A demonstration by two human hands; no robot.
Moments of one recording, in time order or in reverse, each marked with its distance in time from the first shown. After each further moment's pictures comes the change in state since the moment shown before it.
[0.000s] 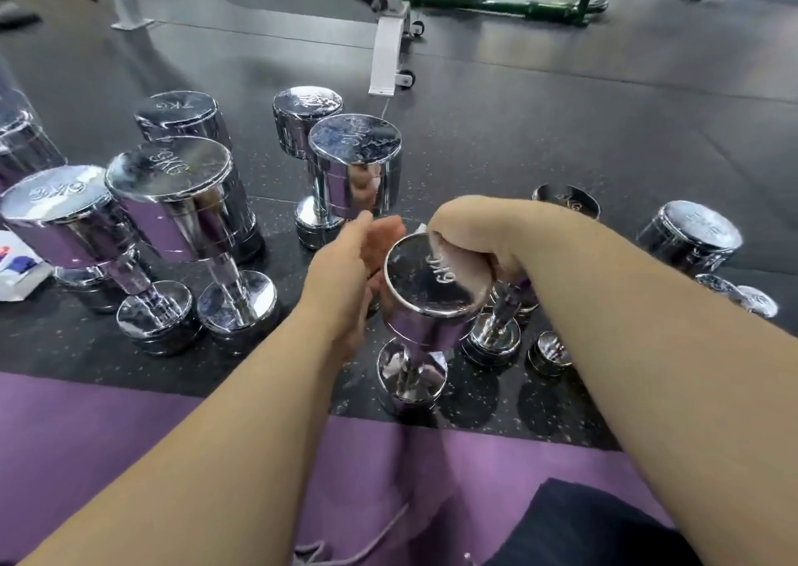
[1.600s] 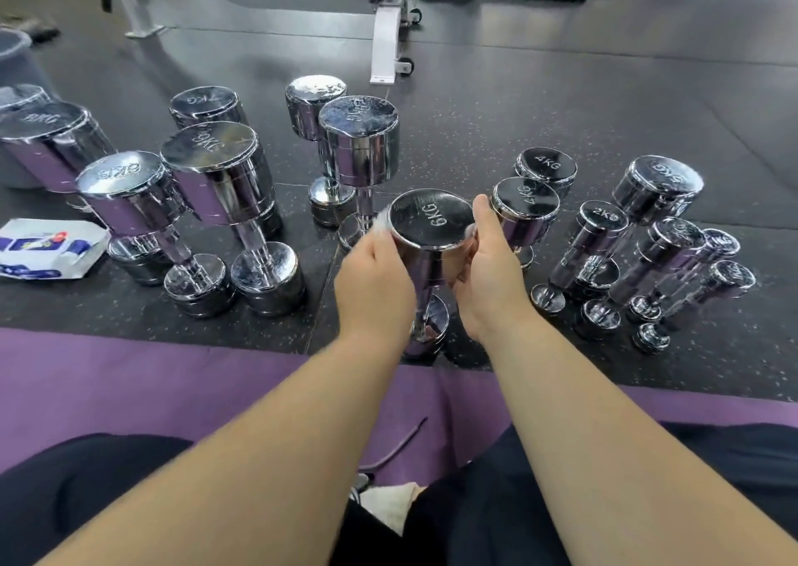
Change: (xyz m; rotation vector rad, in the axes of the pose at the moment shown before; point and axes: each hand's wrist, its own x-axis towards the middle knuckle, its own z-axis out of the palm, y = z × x) left_hand -0.090 -0.015 0.022 0.472 0.339 0.330; right_hand -0.033 0.070 0.076 1.161 0.327 -0.240
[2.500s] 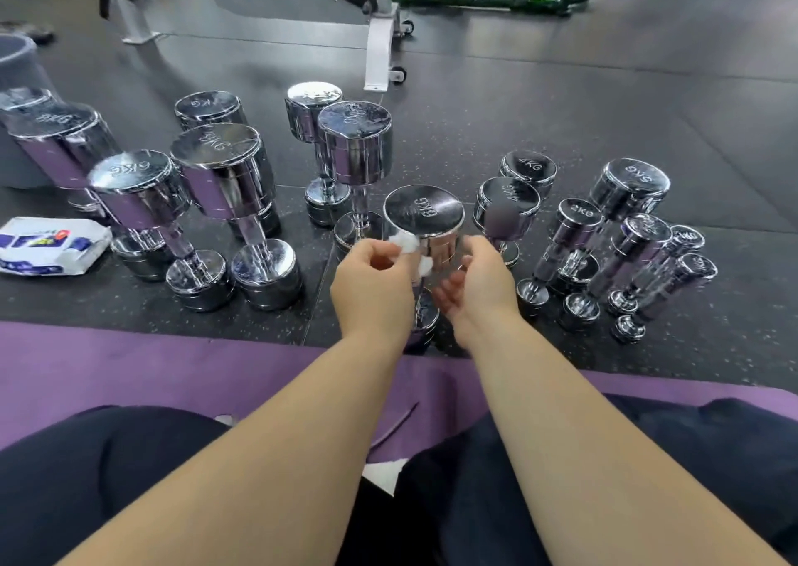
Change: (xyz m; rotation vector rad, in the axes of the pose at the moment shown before) left_hand -0.018 -0.008 -0.005 -0.075 0.019 -0.079; right_hand -0.036 -0.001 0.001 0.081 0.233 0.207
